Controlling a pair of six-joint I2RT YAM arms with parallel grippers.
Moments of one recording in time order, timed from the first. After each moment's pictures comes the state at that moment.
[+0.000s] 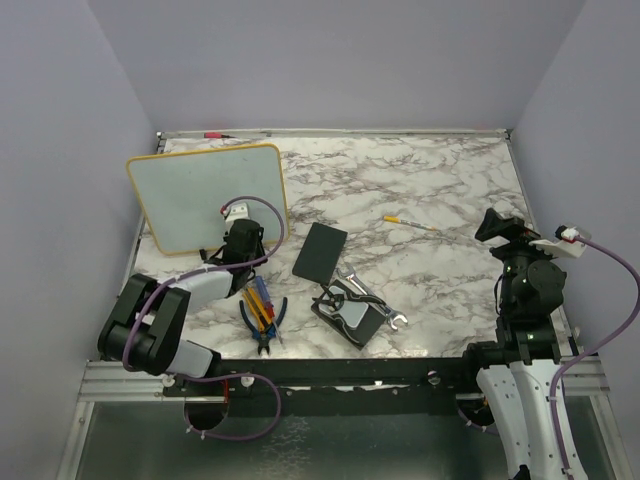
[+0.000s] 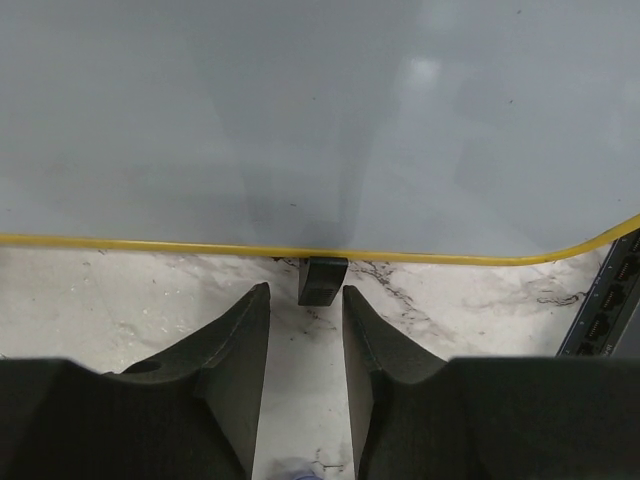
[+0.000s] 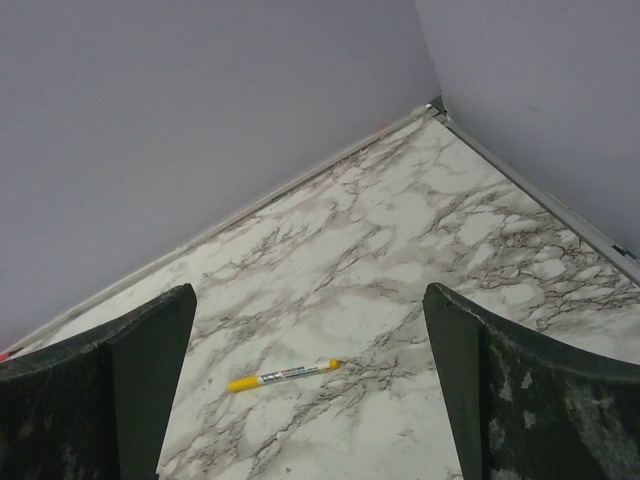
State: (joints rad) left arm -0.37 1.41 0.50 0.21 -0.31 -0.47; right arm 0.00 0.37 0.50 -0.06 0.32 0.40
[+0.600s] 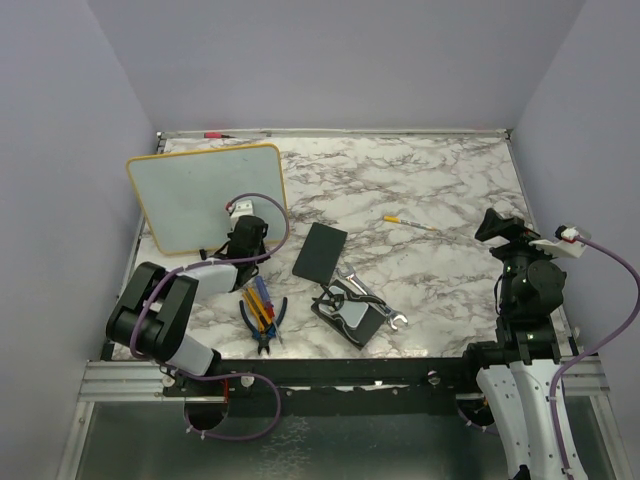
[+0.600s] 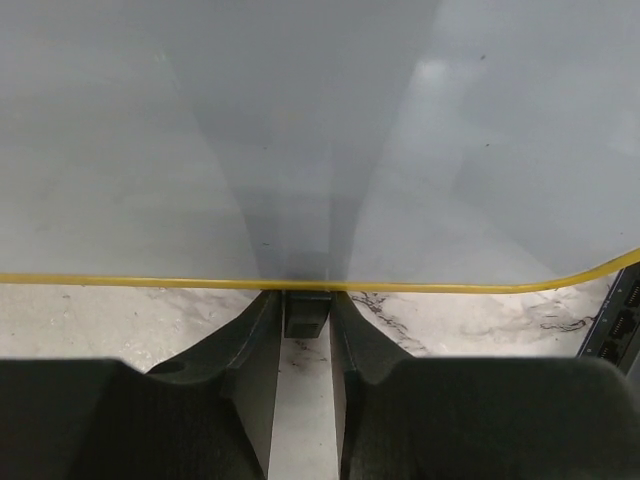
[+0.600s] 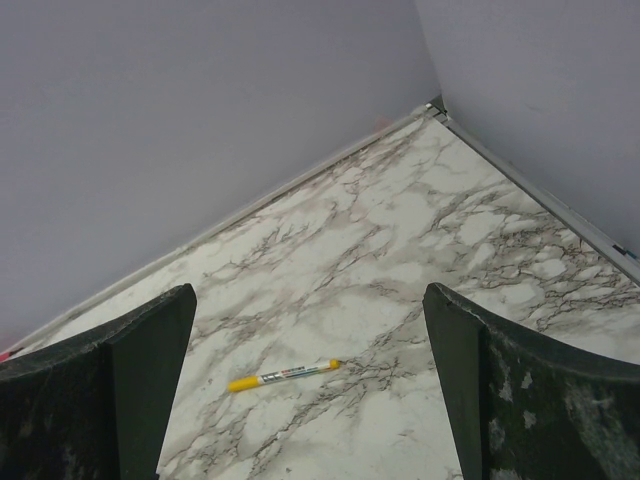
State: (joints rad) left arm -0.37 1.50 0.55 0.24 -0.32 -0.45; right arm 0.00 0.37 0.50 -0.06 0.32 0.40
